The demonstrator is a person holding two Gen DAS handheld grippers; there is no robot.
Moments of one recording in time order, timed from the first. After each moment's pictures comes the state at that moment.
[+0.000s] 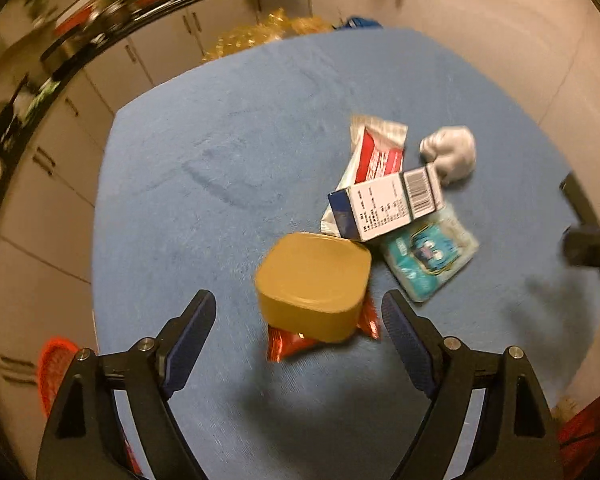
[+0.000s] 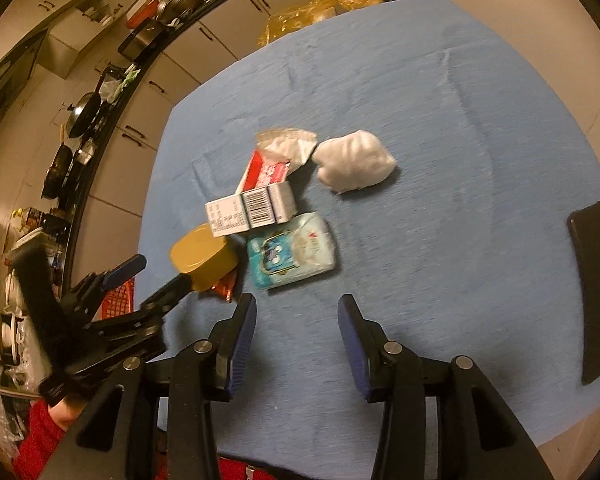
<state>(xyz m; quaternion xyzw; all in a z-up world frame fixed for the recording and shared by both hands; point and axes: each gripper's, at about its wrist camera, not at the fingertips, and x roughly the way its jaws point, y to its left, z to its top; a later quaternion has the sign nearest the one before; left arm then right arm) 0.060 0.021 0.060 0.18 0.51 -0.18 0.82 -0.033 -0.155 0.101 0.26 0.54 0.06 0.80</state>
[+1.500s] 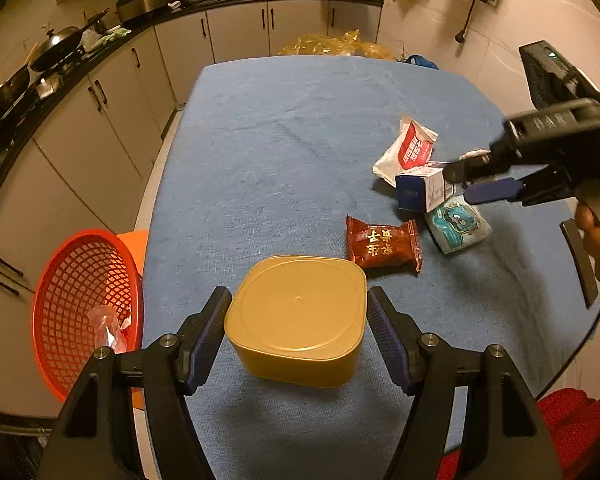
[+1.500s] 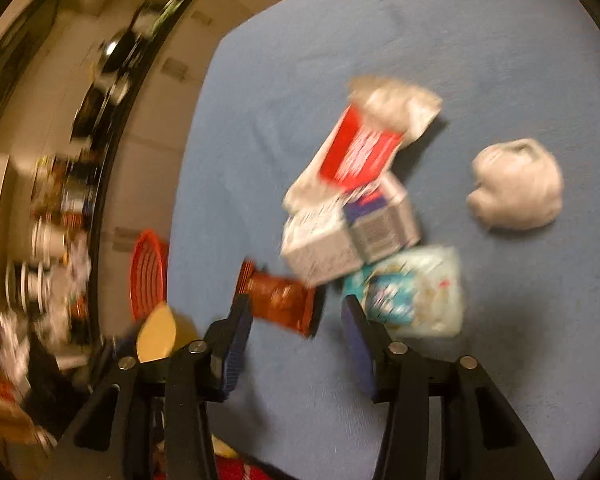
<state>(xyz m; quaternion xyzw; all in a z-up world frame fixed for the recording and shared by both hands) -0.008 0.115 0.082 0.06 0.49 -0.11 0.86 0.074 -0.092 0.064 0.26 0.61 0.18 0.72</state>
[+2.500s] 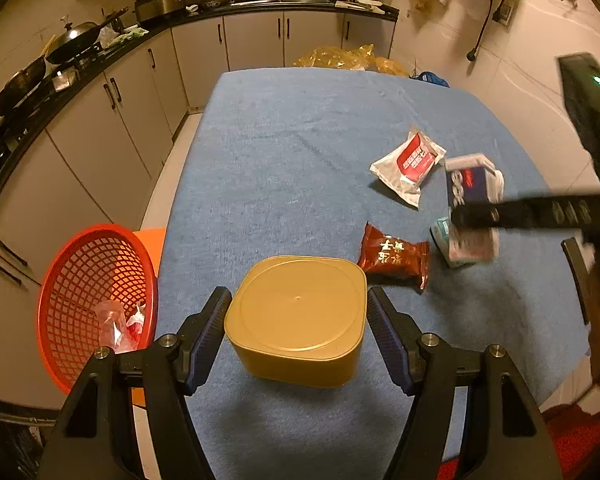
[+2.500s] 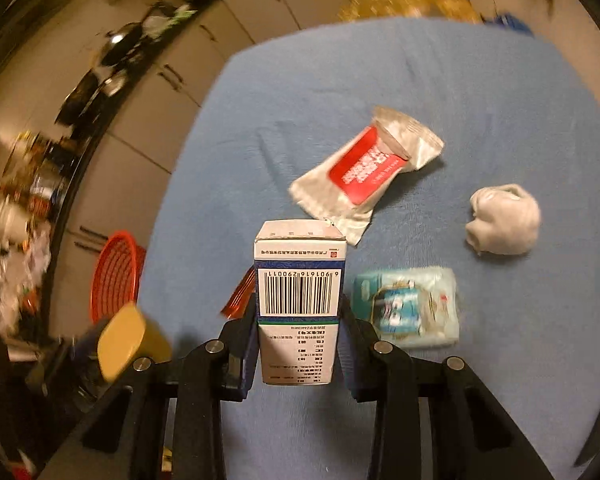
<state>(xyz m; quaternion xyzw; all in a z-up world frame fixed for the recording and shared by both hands) -0.013 0.120 0.091 0.03 0.47 -0.08 0.88 0.038 -0.057 0.098 0.14 0.56 0.15 0.80</state>
